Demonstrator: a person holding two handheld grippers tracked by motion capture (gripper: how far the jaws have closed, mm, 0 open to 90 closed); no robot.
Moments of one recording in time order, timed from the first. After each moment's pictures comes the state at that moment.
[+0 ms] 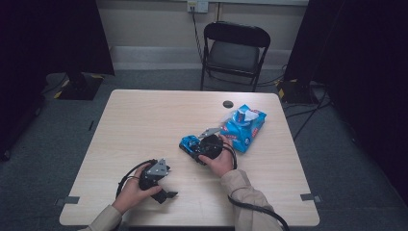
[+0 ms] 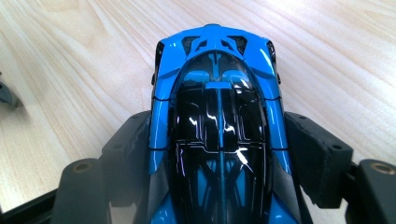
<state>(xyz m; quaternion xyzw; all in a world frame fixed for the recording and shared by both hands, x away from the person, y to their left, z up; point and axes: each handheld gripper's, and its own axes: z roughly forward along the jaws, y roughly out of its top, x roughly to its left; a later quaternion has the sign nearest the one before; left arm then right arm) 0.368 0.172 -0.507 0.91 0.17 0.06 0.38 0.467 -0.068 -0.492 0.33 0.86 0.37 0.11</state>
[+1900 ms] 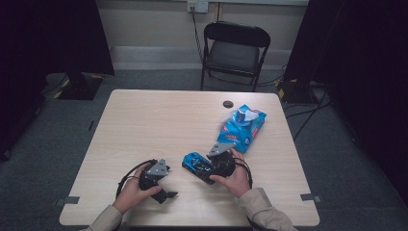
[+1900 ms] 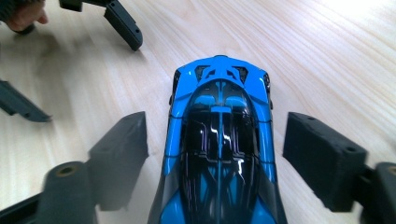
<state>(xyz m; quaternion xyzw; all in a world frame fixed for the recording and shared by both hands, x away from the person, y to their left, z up) 0.367 0.172 -0.507 0.91 0.17 0.06 0.38 0.401 -0.101 -0.472 0.26 0.88 0.40 0.08</state>
